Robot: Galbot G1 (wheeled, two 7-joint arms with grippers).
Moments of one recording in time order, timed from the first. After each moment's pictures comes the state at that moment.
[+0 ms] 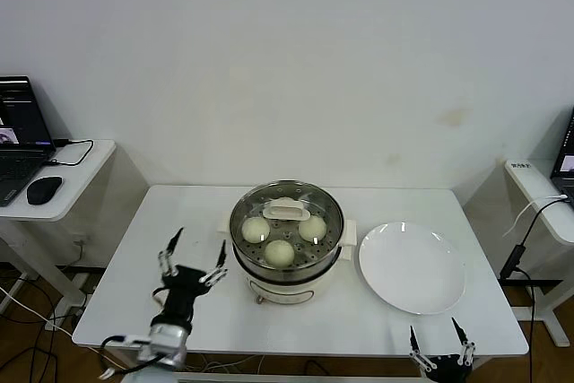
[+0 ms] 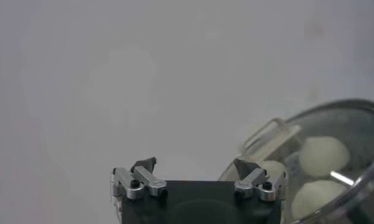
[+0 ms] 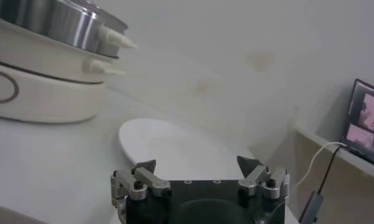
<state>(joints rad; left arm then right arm) 1.52 -1.19 -0.38 -2.15 0.10 0.09 -0.23 -1.78 1.55 0.81 1.85 -0.19 0.36 -0.12</state>
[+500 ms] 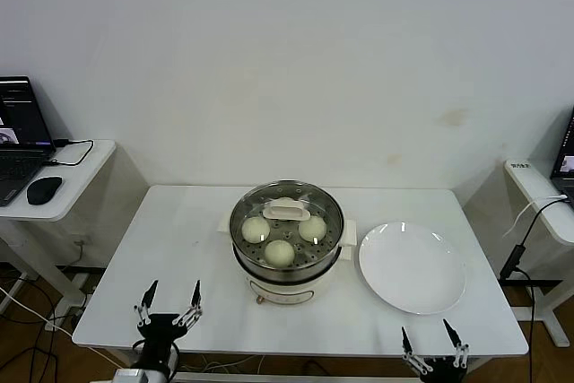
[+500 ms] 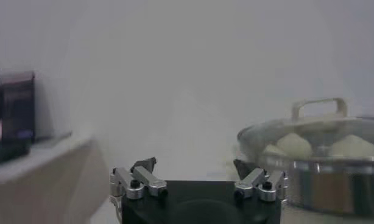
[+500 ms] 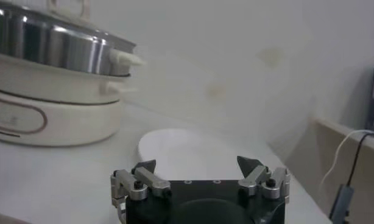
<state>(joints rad) 1.72 -1.26 -0.50 -2.09 -0.20 -0.07 -0.20 -1.84 1.51 0.76 1.93 -0.01 0.30 -0.18</state>
